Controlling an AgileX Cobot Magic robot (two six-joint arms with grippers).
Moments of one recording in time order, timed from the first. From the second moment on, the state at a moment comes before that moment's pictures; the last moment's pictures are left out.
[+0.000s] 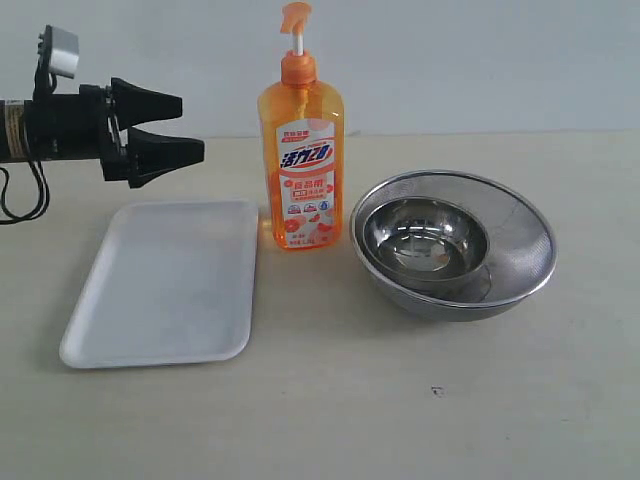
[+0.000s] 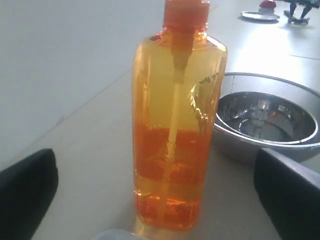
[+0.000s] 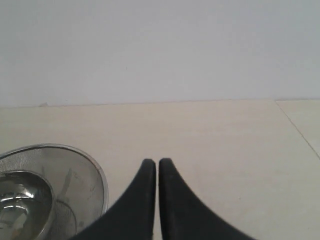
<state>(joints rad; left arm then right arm) 0.12 2.11 -1.31 1.52 -1.21 -0.87 -0.03 0.78 -0.44 0.12 0.01 -0.13</state>
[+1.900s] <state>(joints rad) -0.10 2.34 -1.56 1.47 -1.18 -0.89 0.29 1.55 -1.06 0.12 0.07 -0.47</state>
